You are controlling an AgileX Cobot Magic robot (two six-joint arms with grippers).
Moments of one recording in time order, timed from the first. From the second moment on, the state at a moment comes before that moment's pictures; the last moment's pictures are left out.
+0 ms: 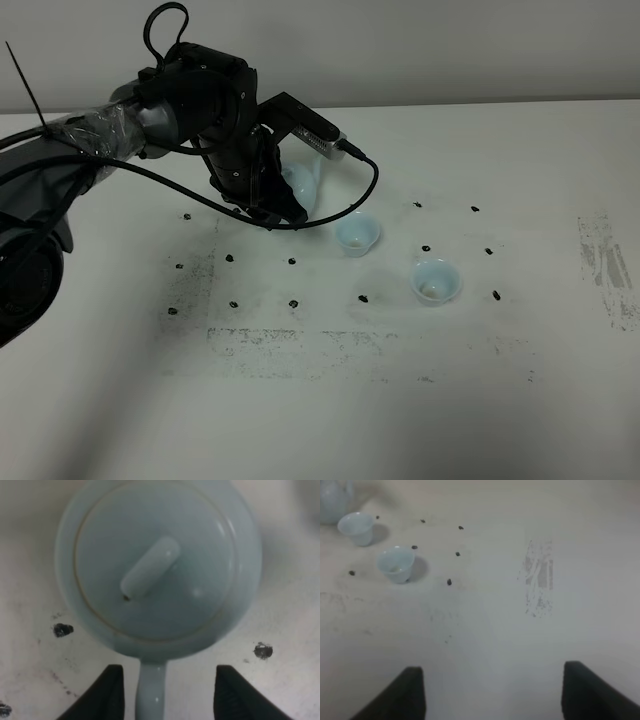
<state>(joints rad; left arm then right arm) -0.44 2.32 -1.91 0.03 0.92 0.34 0.01 0.01 -0.52 0.06 1.11 -0.10</state>
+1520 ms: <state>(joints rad) -0.44 2.34 -1.91 0.08 0.90 0.26 0.01 0.01 -0.52 0.06 1.11 -0.10</state>
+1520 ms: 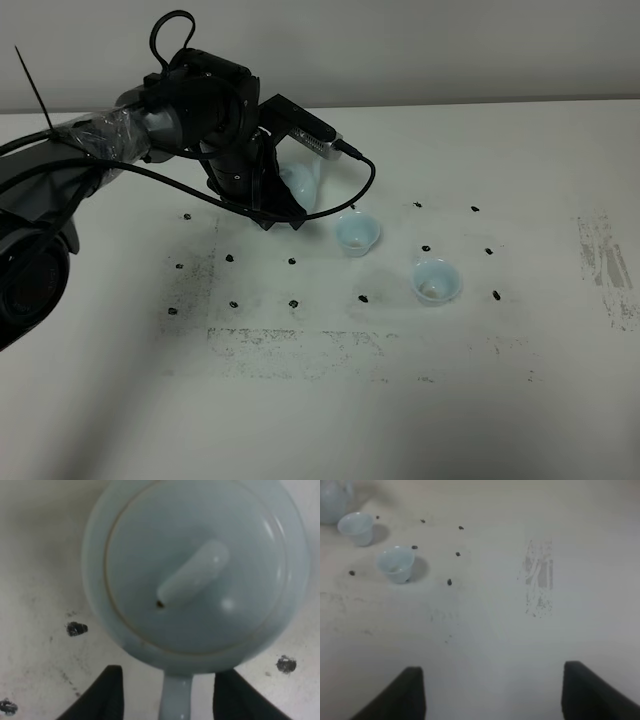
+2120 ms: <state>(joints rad) -0.44 2.34 -1.91 0.08 0.89 0.27 0.01 0.01 -0.52 0.06 1.11 -0.10</state>
